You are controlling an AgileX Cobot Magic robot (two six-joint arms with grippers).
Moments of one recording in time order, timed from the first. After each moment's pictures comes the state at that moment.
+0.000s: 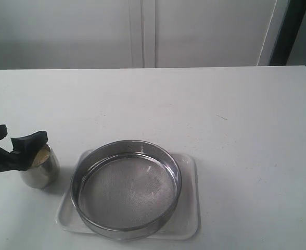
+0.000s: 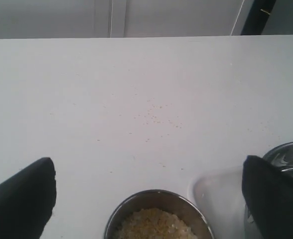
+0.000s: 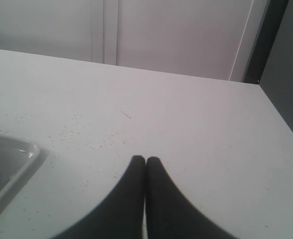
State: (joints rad) left arm -0.02 1.50 -0.24 0.52 -0.98 -0.37; right arm 0.12 0.01 -0.01 0.01 0.24 -0.07
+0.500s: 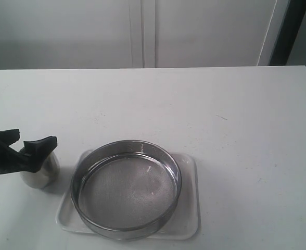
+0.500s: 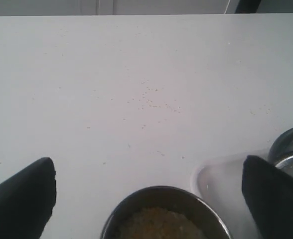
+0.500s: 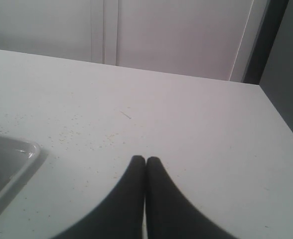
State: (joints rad) left arm -0.02 1.66 -0.31 0.56 -1.02 -0.35; right arm 0.12 0.01 -0.01 0.01 0.24 -0.07
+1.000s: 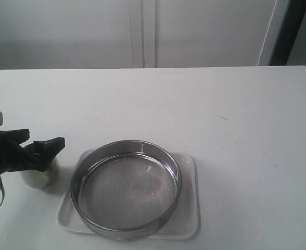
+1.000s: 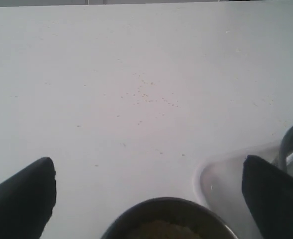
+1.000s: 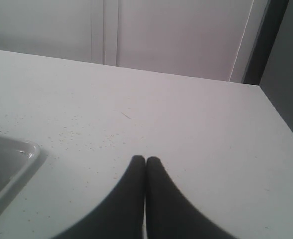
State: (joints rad) left arm -0.04 1.75 -0.38 0.59 -1.02 -0.34; right arm 0.12 0.01 -0.01 0.00 0.24 -0.07
